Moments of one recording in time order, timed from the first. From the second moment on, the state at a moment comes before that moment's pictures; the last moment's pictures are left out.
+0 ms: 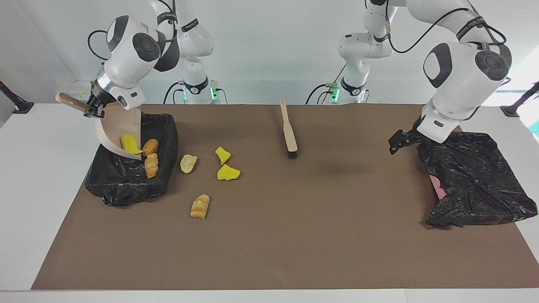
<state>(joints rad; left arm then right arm) -0.04 0.12 -0.04 -1.59 -0.04 1.67 -0.09 -0.05 -0.22 0.05 -2.13 -0.97 1.76 -1.57</state>
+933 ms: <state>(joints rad) -0.01 0.03 -0.03 -1.59 0.00 1.55 0.04 -0.03 -0.23 0.06 -2.03 -1.01 1.66 -1.57</state>
